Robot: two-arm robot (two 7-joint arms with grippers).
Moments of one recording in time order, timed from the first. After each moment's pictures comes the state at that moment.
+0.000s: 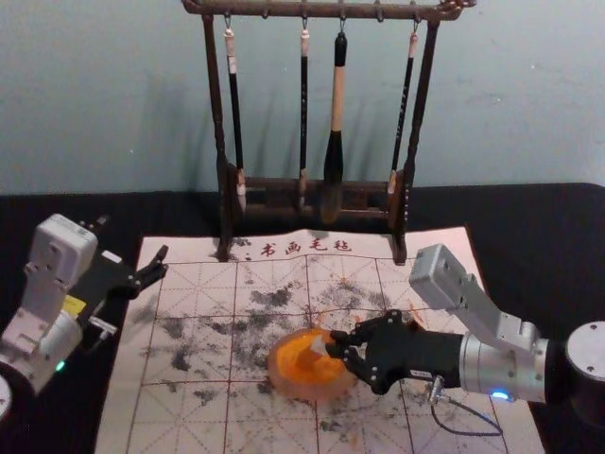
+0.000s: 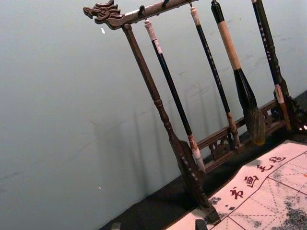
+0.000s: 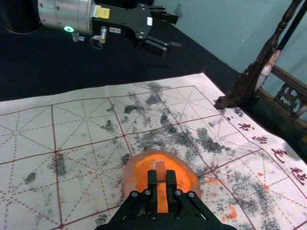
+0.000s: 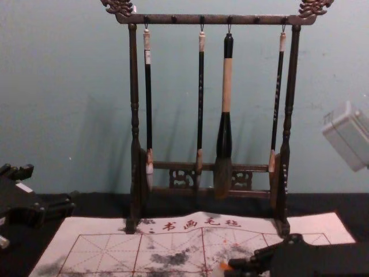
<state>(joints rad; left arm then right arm) -0.20 0.60 0.45 -1.41 -0.25 -0.12 0.03 0.35 0.54 -0.63 -1.43 0.30 0.07 0.69</state>
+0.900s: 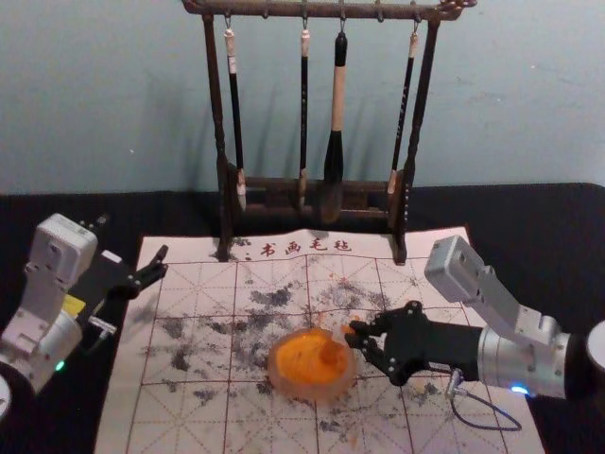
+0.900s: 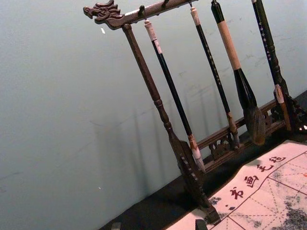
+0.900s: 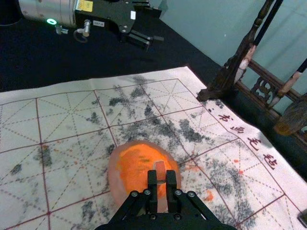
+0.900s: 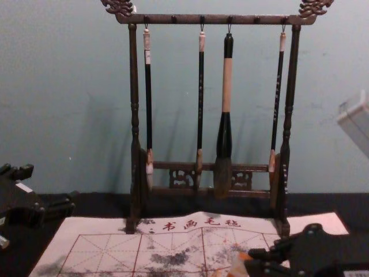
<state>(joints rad) -0.20 0.60 0.45 -1.41 -0.25 -0.12 0.03 0.33 0.58 -0.60 -1.49 0.29 0.12 0.65</state>
